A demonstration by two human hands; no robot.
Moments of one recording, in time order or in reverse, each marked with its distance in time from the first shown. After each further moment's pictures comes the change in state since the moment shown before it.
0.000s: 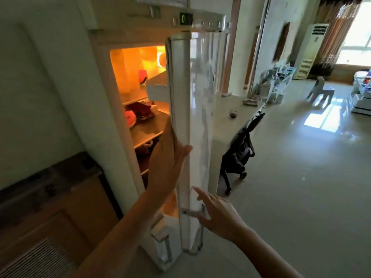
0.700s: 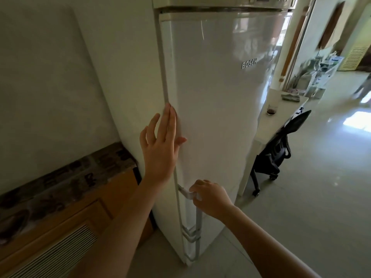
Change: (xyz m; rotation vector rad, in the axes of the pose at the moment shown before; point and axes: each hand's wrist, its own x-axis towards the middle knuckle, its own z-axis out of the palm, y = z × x) left_hand 0.041 -0.134 -0.095 1.002 0.255 0.221; right_hand 0.147 -0.069 0.076 -0.091 -0.171 -0.062
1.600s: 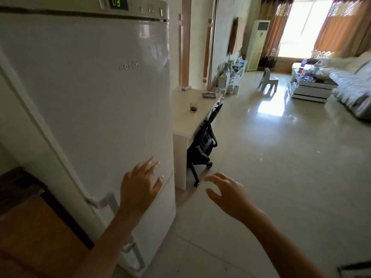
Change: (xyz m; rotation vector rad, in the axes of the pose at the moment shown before) left_hand -0.070 0.182 -0.004 -0.403 -0.602 0.151; right_hand -0.228 0.134 -0.111 -0.012 0.249 0.417
